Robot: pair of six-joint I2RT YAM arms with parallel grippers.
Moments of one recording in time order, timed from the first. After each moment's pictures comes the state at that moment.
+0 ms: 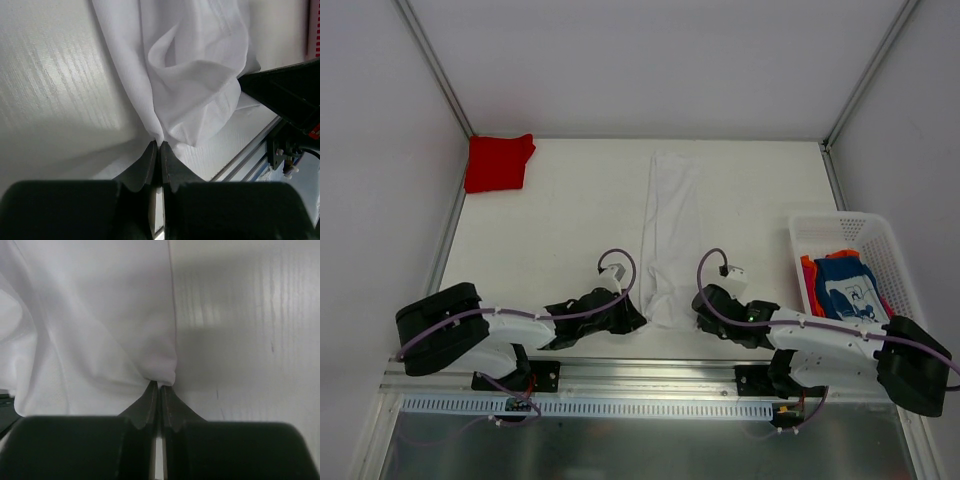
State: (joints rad) left arm -1.08 1.38 0.26 0.53 -0.11 -1.01; right arm 1.07 1.07 0.40 -0.37 0.44 1.17
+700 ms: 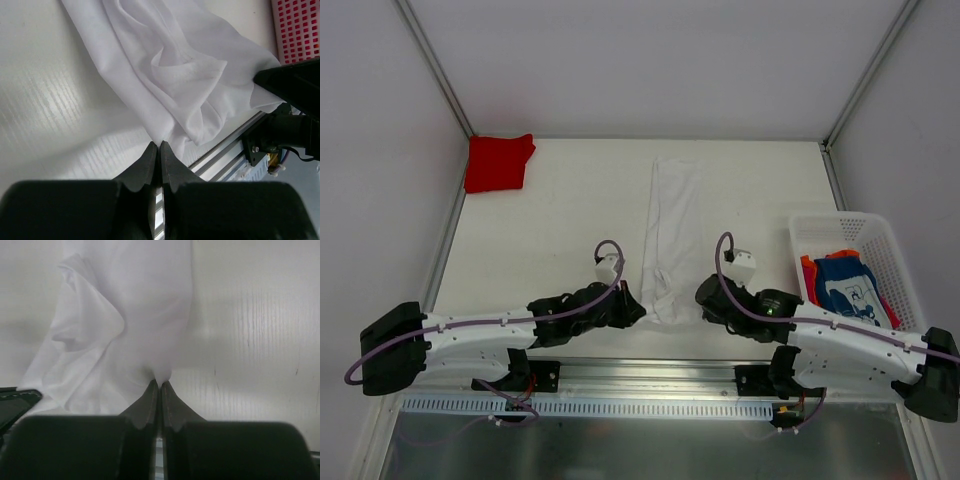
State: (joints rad) left arm -1.17 1.06 0.40 0.08 -0.25 -0.94; right arm 1.15 0.91 0.63 -0.78 0.54 1.16
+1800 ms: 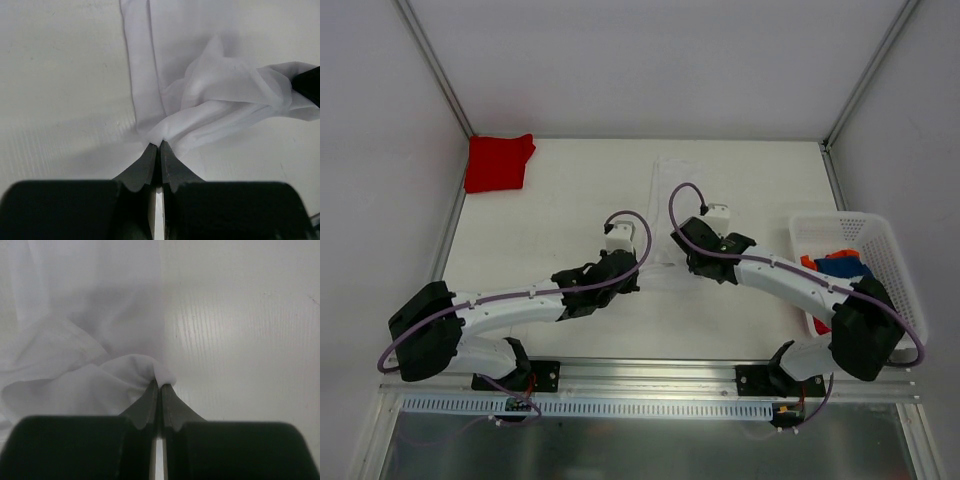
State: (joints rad) left arm -1.05 1.27 0.69 -0.07 -0.50 -0.66; right arm 0.84 1.37 0.96 -0.70 0.56 0.81
